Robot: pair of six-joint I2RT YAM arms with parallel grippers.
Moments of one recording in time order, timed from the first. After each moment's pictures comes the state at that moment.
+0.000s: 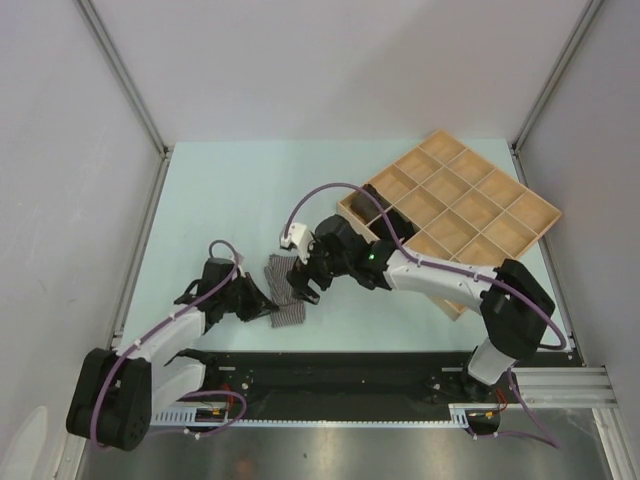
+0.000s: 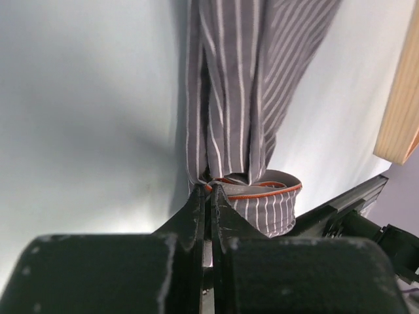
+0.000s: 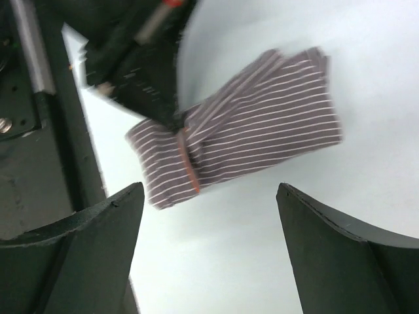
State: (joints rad) left arm -0.25 1.01 0.30 -0.19 0.40 -0.81; right arm 0.96 1.65 1.18 -0.19 -0.31 -0.13
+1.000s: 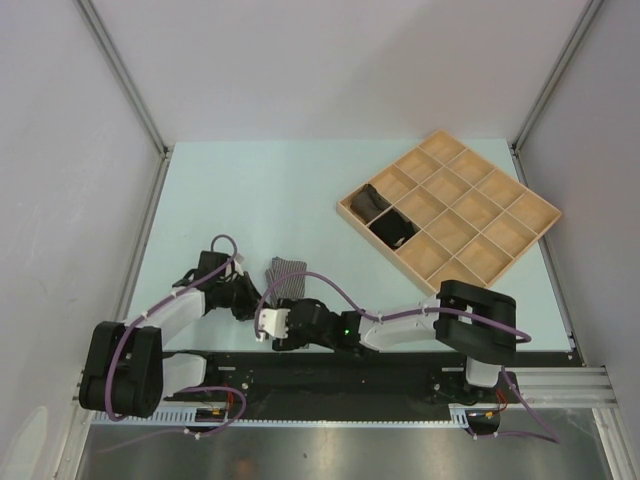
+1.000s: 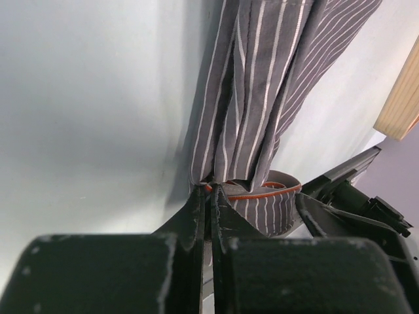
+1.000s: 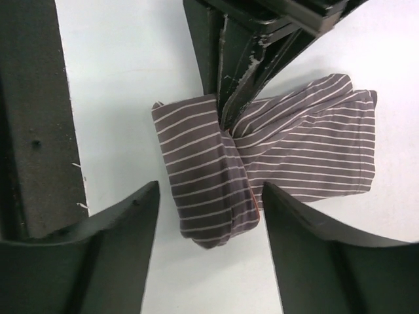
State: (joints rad) left arm -0.13 1.19 0.40 -0.34 0.56 -0.67; right arm 1.35 1.77 0.91 0.26 0.22 -0.41
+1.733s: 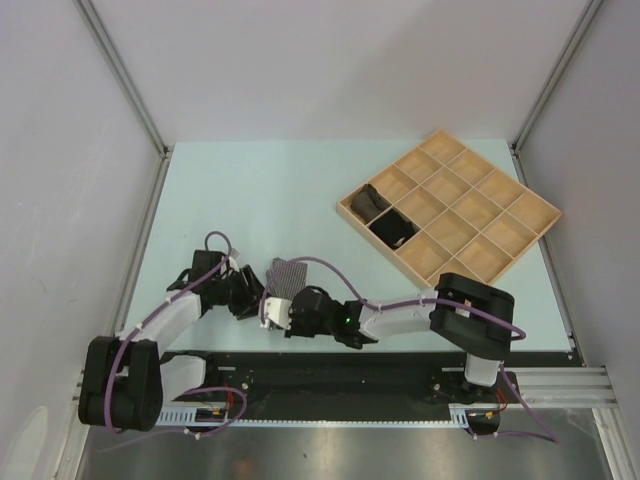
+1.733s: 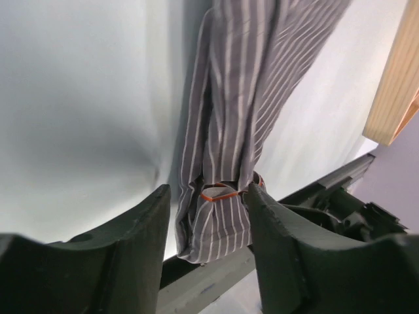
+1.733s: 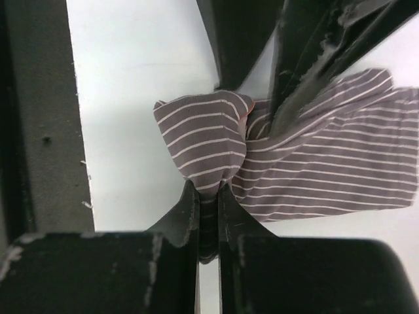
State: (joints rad) left arm -0.10 1.16 0.41 -0.35 0.57 -0.65; right arm 1.30 1.81 0.92 0.28 0.10 -0.37
